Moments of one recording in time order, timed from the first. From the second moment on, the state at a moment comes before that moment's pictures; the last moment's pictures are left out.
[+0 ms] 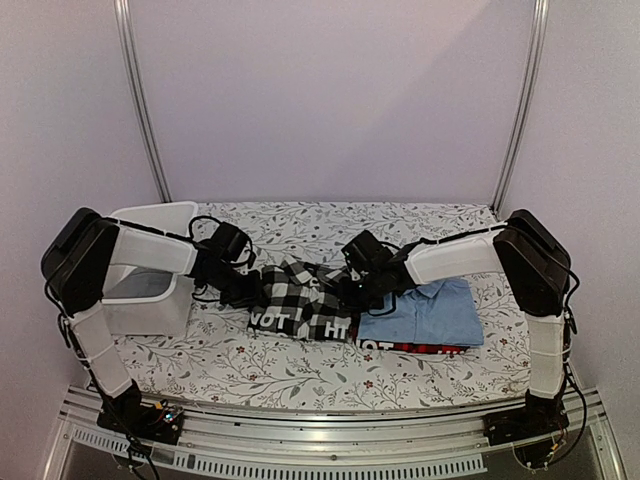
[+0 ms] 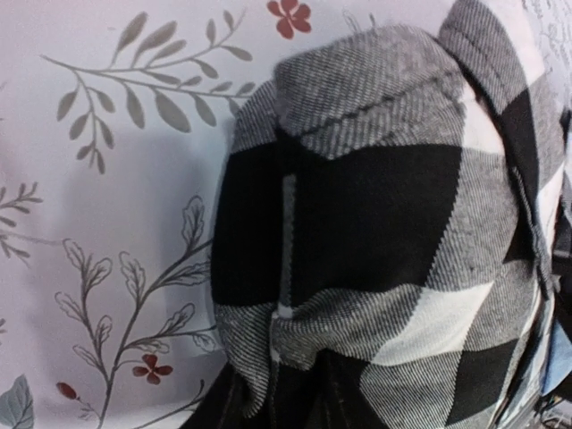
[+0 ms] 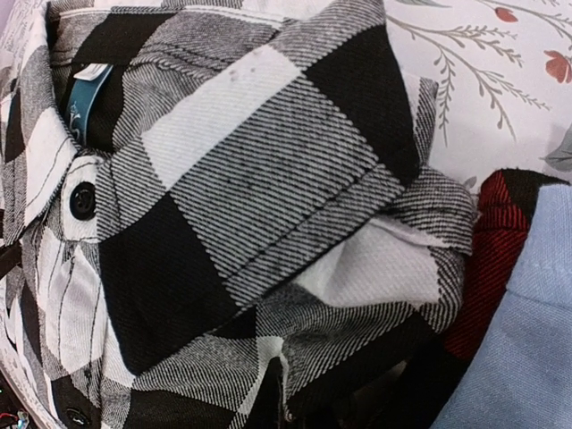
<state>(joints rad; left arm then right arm) -0.52 1.81 0.98 -0.27 0.19 -0.58 0.84 2.08 1.35 -0.27 -0.04 0.73</state>
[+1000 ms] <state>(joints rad) -0.56 1.58 1.19 -0.47 0.26 -0.57 0.85 1.97 1.65 -0.54 0.08 0.67</state>
